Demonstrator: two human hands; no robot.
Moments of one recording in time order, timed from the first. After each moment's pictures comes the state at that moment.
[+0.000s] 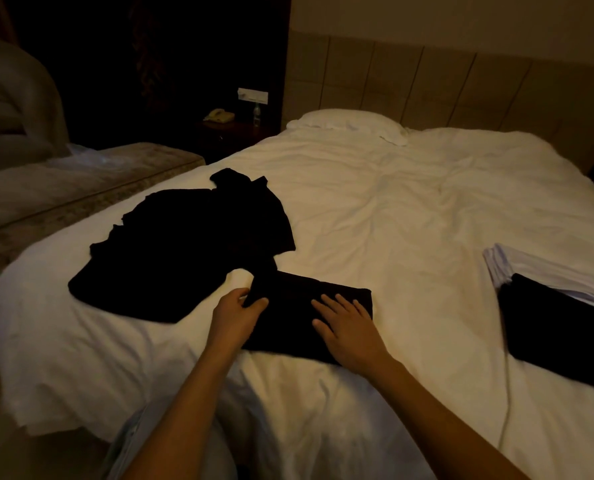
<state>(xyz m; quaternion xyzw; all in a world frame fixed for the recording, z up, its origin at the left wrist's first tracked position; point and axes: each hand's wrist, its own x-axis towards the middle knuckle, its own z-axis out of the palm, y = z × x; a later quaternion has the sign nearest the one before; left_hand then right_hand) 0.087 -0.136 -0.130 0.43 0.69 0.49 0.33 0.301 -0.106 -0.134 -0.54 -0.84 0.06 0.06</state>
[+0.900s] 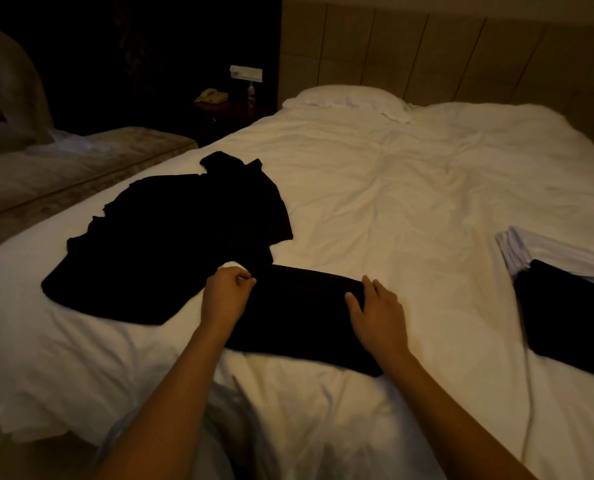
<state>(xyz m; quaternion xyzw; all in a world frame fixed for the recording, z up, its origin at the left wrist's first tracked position) 0.069 -0.073 -0.151 0.53 0.73 0.42 0.15 0.323 -0.073 -0.150 -0.70 -0.68 0.07 0.20</state>
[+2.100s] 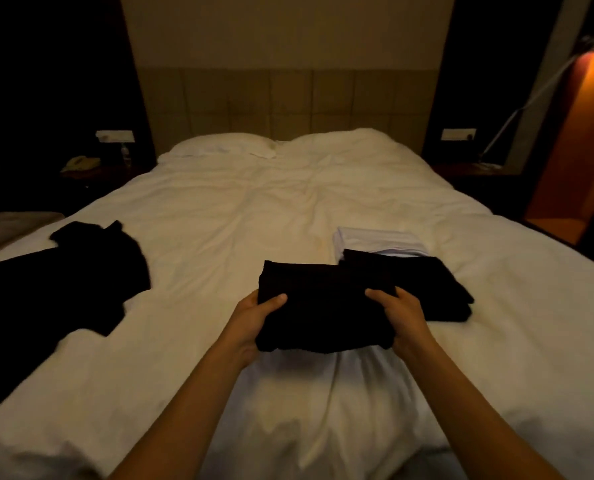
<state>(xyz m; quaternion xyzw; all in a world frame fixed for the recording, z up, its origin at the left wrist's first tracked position) 0.357 -0.135 -0.063 0.42 0.42 0.46 0.66 0.588 -0.174 -0.069 -0.57 -0.28 0.40 0.66</state>
